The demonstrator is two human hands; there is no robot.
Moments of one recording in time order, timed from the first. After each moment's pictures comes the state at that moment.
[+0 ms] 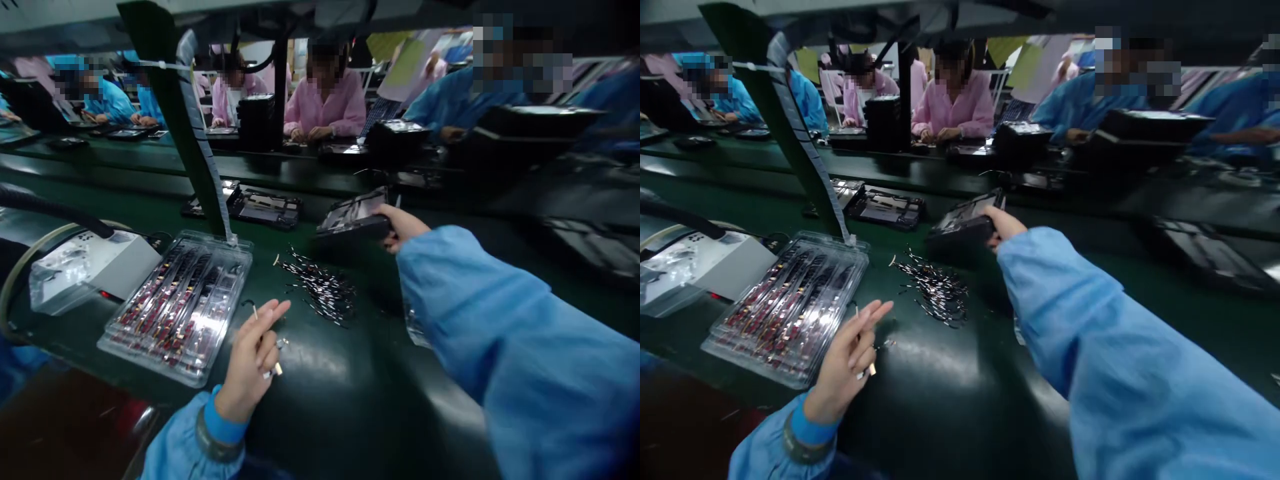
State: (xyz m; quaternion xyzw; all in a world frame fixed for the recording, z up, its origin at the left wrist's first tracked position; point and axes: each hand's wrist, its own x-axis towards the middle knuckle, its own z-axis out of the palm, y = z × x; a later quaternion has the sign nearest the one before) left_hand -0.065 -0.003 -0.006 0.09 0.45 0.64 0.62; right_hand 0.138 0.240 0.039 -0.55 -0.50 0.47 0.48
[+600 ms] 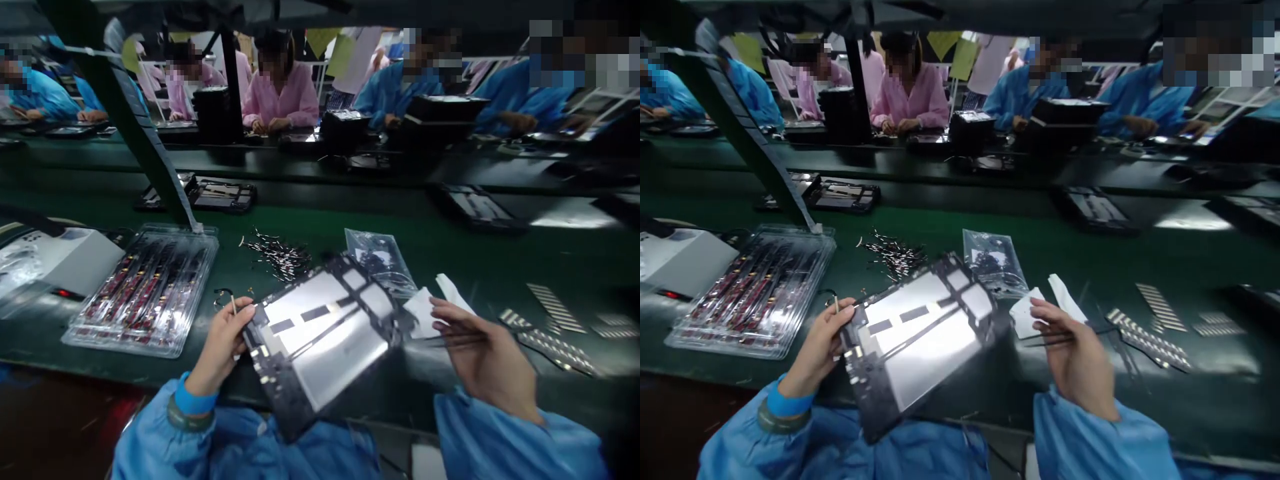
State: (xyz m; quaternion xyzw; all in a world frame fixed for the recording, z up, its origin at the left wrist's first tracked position) left_hand -0.055 -0.033 -0.023 0.23 0.56 0.52 0.60; right_hand 0.283 -0.004 -0.031 -0.58 -0.32 0.38 0.64
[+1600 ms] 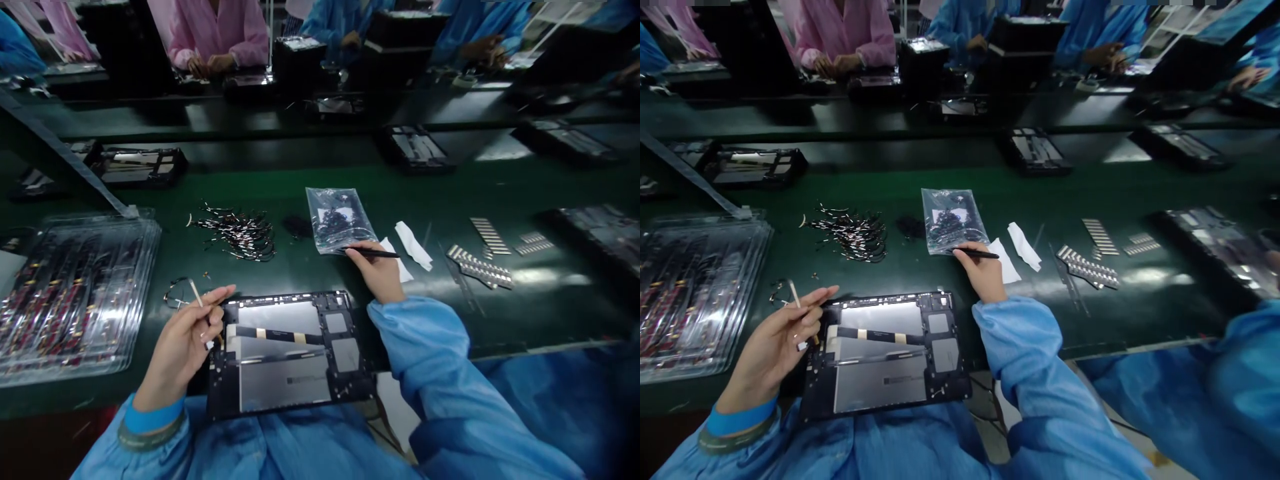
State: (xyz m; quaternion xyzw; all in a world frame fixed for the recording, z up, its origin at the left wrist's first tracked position) left_hand -0.045 -0.024 -0.016 0.16 0.51 0.50 0.69; right_hand 0.281 0.048 -0.090 -0.64 -0.53 0.23 0.51
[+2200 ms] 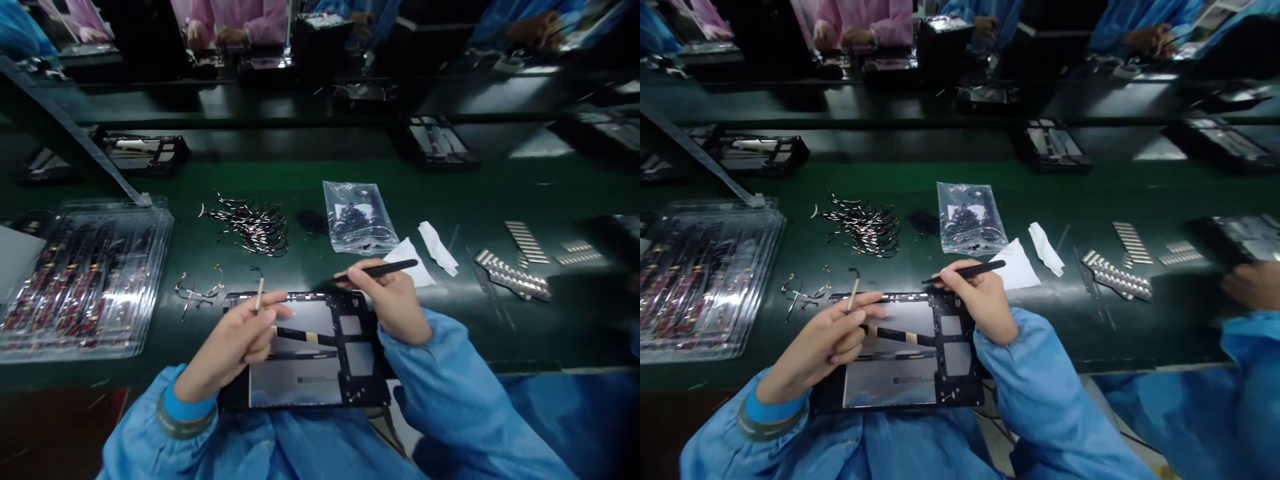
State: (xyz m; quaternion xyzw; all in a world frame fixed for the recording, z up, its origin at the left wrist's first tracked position) left_hand -0.009 -0.034 -0.011 0.24 0.43 0.35 0.80; right_hand 0.228 0.006 -0.041 -0.57 -0.46 0.47 0.49
